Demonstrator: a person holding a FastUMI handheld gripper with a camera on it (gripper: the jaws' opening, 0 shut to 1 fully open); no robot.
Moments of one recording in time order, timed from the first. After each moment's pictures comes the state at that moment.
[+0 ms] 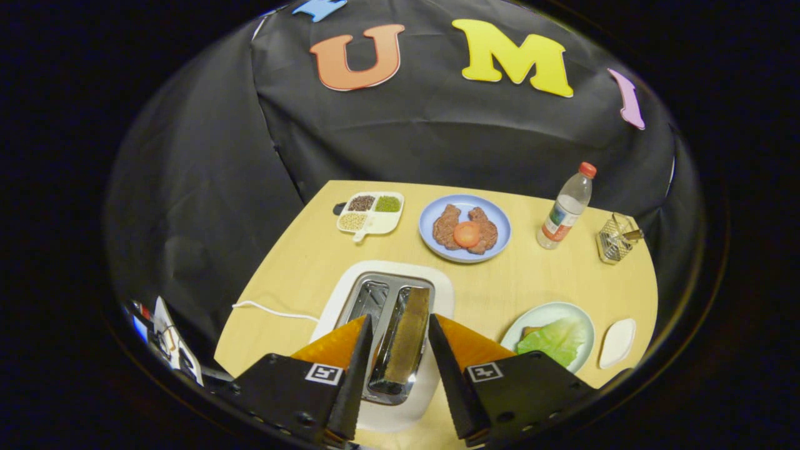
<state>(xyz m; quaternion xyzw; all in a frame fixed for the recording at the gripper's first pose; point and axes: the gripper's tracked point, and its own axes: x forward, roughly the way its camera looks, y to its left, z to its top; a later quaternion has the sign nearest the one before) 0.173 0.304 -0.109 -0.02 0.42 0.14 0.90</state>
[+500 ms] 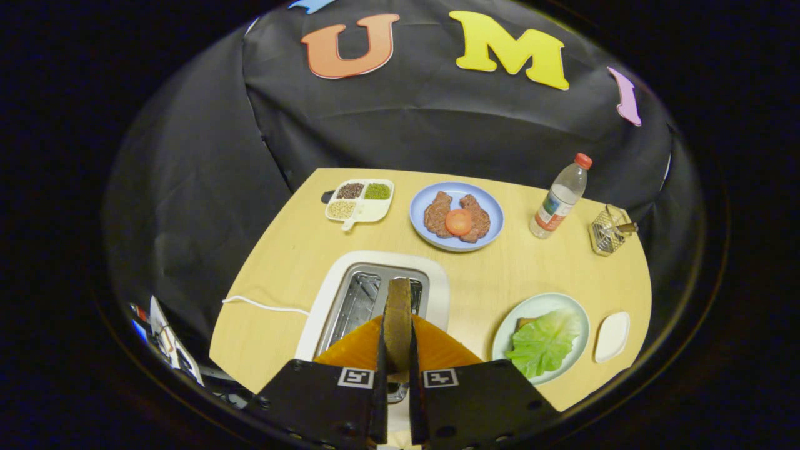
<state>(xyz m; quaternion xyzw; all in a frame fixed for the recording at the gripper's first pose) 0.168 0.307 -0.116 -0.04 0.44 0.12 0.89</state>
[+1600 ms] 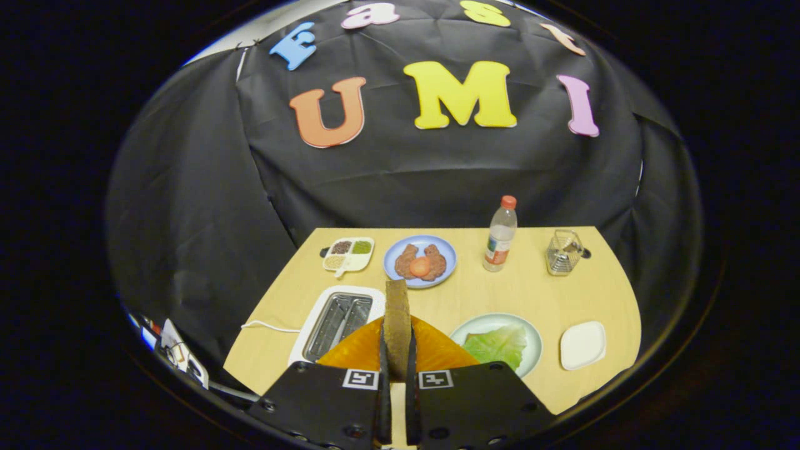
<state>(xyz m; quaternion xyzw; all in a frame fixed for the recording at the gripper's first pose) 0.137 0.197 -0.036 0.04 0.34 0.11 0.93</state>
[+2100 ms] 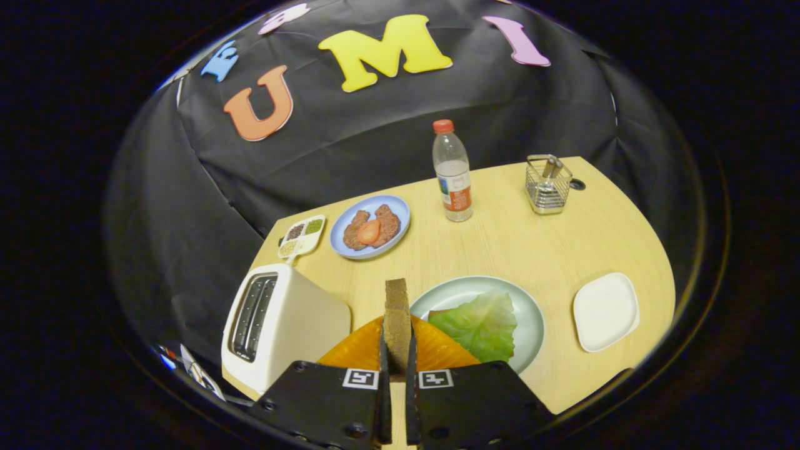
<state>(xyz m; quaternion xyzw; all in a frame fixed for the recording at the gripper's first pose) 0.175 0.116 -0.148 0.13 0.40 0.08 0.91</state>
